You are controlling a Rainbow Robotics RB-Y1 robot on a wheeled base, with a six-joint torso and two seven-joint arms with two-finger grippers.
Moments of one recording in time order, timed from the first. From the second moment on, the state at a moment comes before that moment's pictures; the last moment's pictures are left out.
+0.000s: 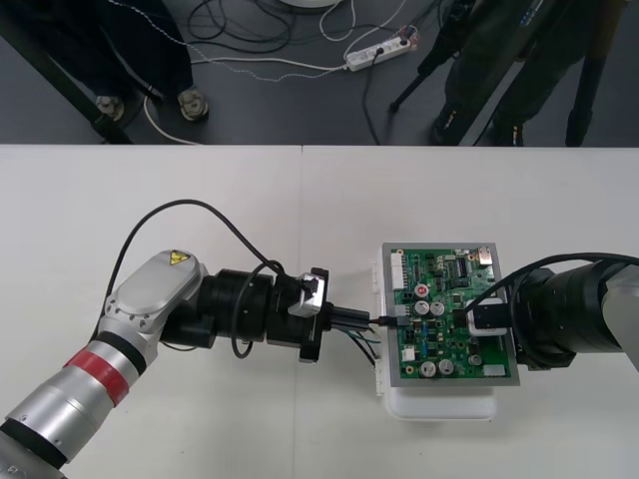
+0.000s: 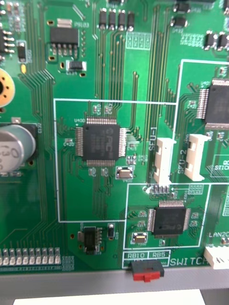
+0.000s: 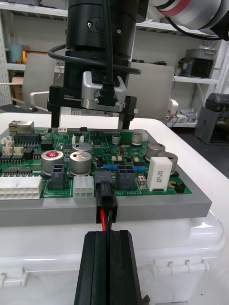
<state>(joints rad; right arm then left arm) -0.06 -0.67 0.15 -2.17 2.49 -1.57 -0.44 -0.44 0.32 -0.46 -1.11 -1.13 -1.26 -0.44</state>
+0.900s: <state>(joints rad) -0.06 -0.67 0.15 -2.17 2.49 -1.57 -0.44 -0.44 0.29 -0.46 -1.10 -1.14 -1.25 -0.45</state>
